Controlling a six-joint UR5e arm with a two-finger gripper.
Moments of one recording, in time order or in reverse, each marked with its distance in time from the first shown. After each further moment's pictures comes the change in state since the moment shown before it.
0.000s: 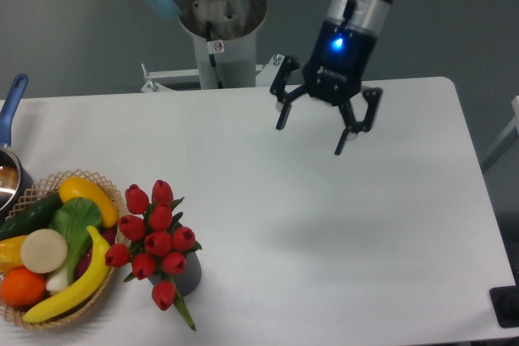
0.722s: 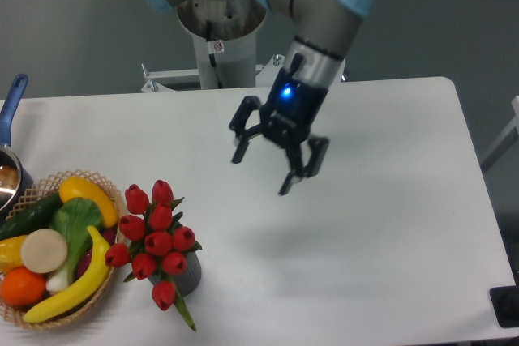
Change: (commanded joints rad) arm -0.115 -0.106 -0.064 0.115 -0.193 0.176
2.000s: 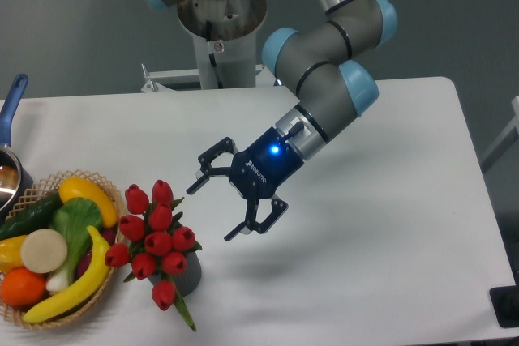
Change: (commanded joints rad) arm -0.014 -0.204 0.044 -0.002 -0.298 -0.037
